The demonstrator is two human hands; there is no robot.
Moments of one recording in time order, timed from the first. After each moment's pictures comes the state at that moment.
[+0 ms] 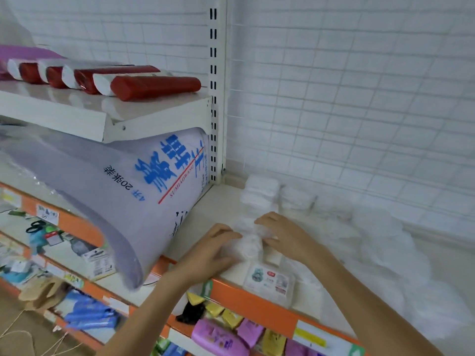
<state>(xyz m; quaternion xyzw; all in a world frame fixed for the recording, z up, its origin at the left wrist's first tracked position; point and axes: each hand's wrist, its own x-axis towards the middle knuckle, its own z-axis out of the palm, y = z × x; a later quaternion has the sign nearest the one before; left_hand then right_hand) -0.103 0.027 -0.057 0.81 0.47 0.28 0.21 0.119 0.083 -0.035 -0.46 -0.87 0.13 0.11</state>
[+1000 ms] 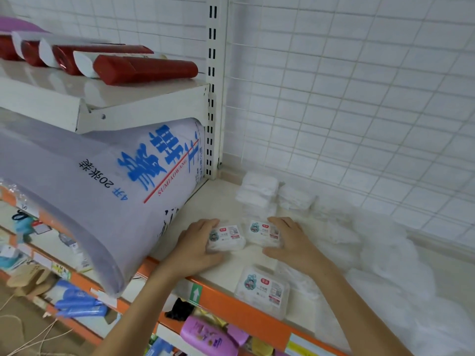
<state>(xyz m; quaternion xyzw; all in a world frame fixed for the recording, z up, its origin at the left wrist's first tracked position) -0.106 0.048 -0.061 0.75 0.60 0.21 0.21 0.135 0.076 -0.036 -0.56 -0.79 0.21 0.14</state>
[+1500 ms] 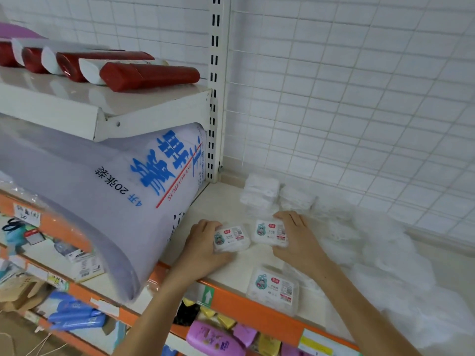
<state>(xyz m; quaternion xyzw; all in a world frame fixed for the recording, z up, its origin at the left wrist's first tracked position) -0.105 0.047 -0.063 0.70 0.59 0.32 0.23 0.126 0.068 -0.034 -0.55 -0.81 0.07 0.20</state>
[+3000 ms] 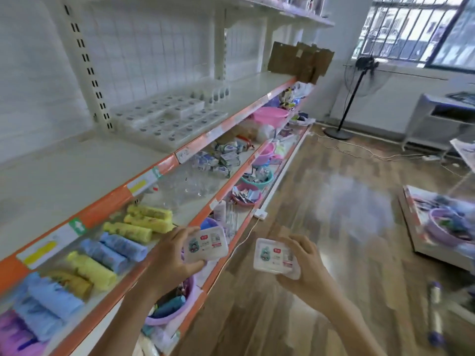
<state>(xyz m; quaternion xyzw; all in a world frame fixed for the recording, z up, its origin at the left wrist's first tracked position) 0.316 -0.302 -0.092 0.91 -0.03 0.15 0.38 0.348 -0.585 -0.078 -0.93 -0.23 -0.02 0.29</state>
